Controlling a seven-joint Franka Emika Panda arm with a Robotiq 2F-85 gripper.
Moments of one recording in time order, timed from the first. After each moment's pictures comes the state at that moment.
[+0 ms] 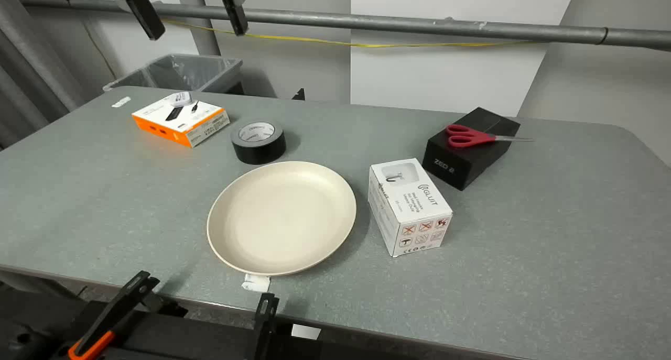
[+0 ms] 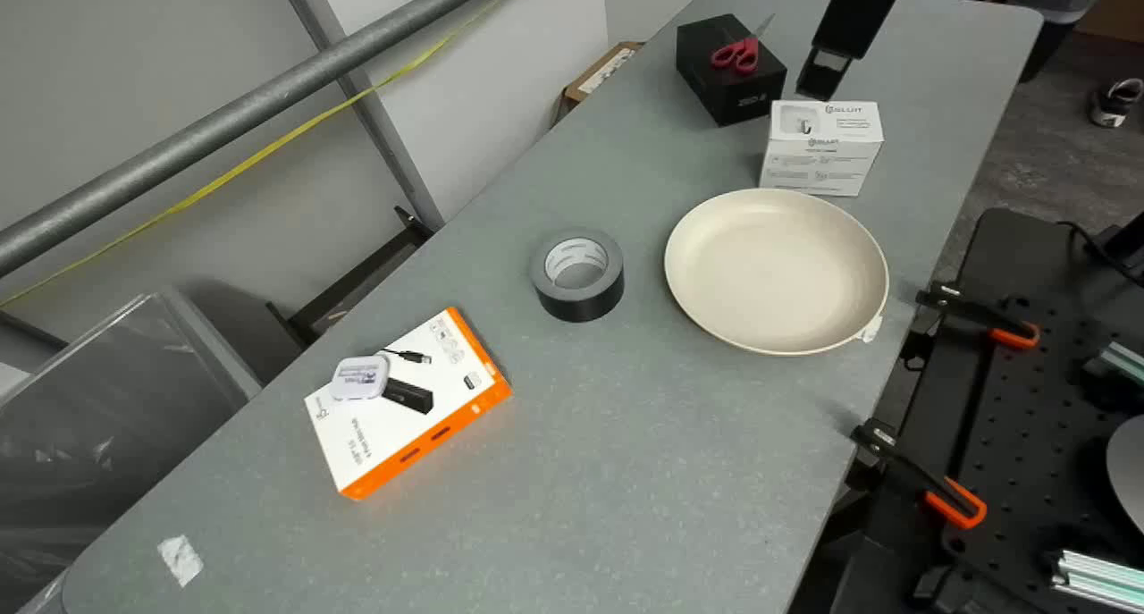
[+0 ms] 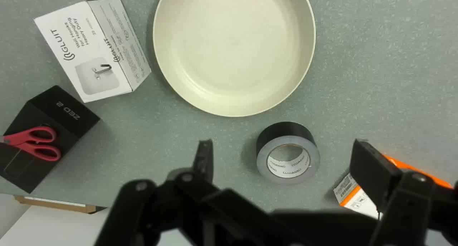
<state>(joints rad) -0.01 -0.67 -0.04 -2.75 -0.09 2.27 -0.12</state>
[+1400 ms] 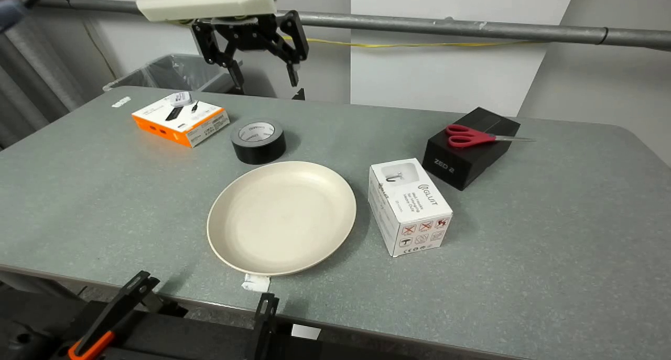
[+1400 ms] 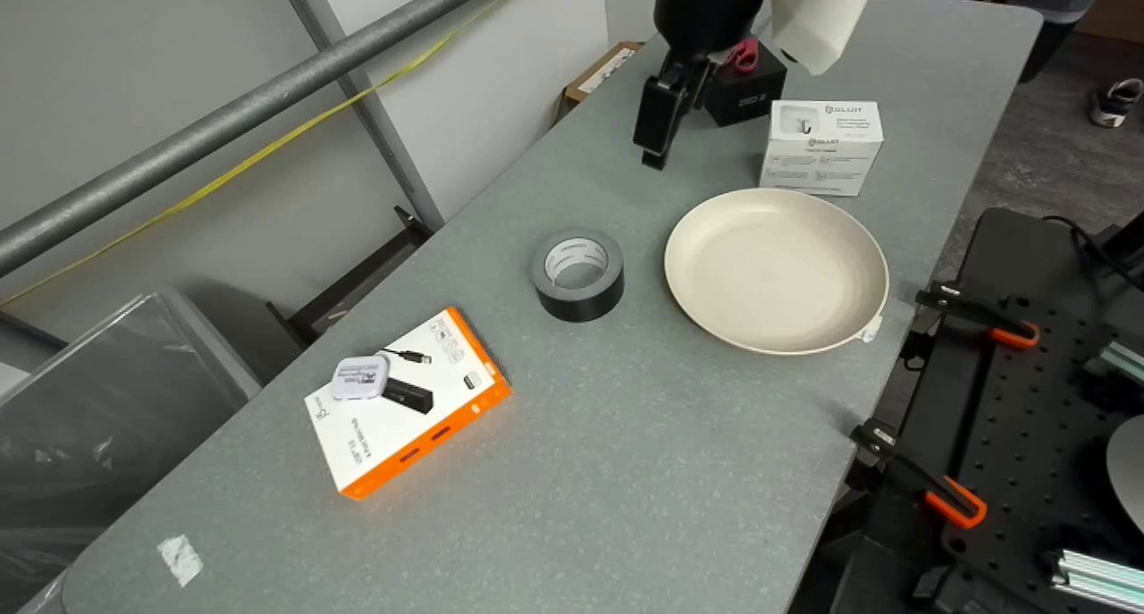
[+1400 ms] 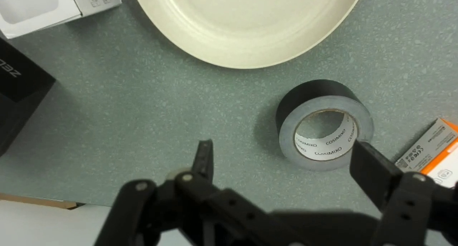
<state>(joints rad) -0.01 -0.08 -0.05 -2.55 -0.08 2.69 -0.10</state>
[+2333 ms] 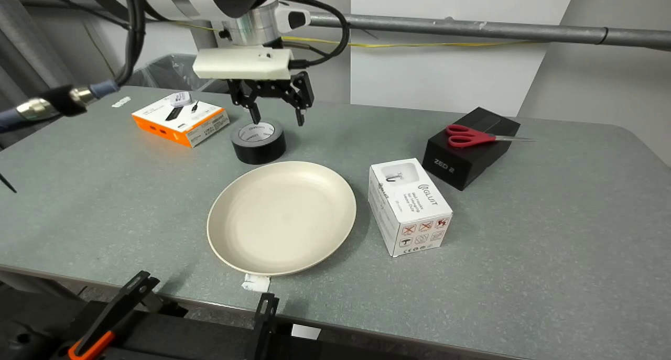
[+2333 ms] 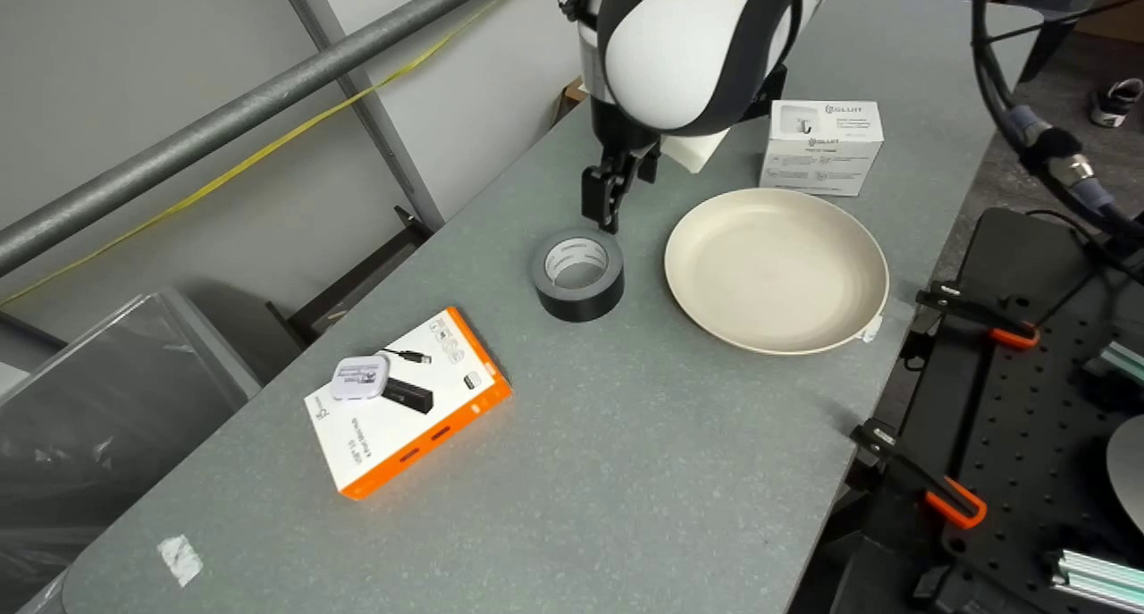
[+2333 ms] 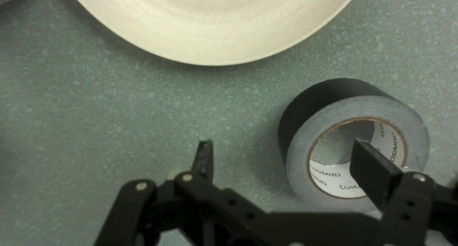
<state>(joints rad) -0.01 0.32 -0.02 -2.31 -0.05 2.73 -0.03</state>
